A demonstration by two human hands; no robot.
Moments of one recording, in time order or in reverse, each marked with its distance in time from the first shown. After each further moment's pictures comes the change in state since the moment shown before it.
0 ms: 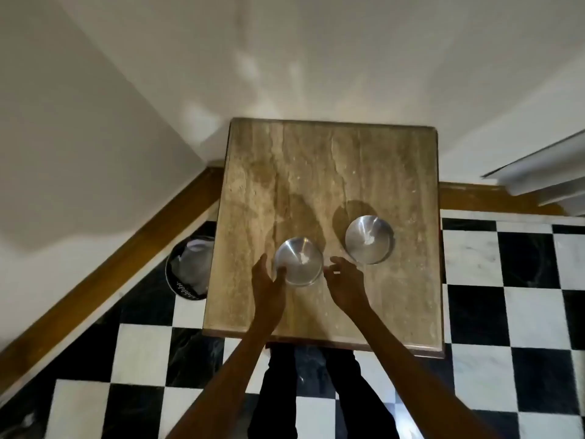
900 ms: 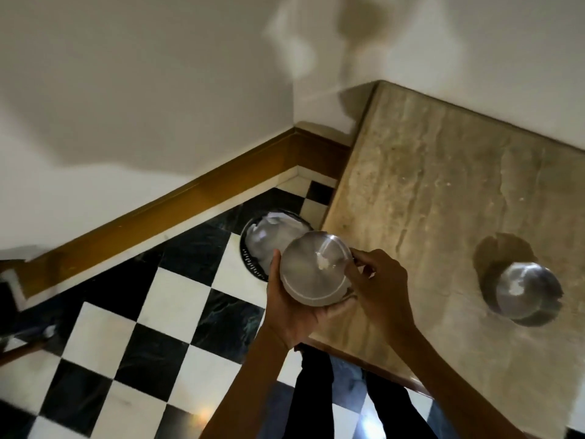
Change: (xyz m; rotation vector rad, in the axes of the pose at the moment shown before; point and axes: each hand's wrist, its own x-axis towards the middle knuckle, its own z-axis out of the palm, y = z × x) left_hand 0.097 -0.094 -0.165 -1.599 -0.635 -0.593; right_hand -0.011 -0.136 0.169 -0.121 -0.050 -0.342
